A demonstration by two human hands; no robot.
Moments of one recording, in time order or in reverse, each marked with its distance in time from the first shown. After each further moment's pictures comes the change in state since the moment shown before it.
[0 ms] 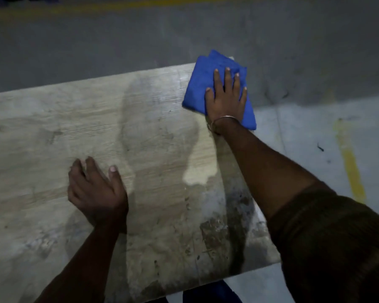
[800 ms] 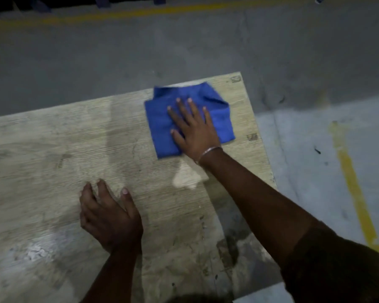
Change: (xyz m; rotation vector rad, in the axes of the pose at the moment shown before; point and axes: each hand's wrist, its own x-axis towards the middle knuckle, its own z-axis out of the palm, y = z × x) left_hand 0.002 0.005 -0.007 -0.021 -0.071 -0.062; right_hand -0.046 -0.064 0.024 -0.068 -0.001 -0.528
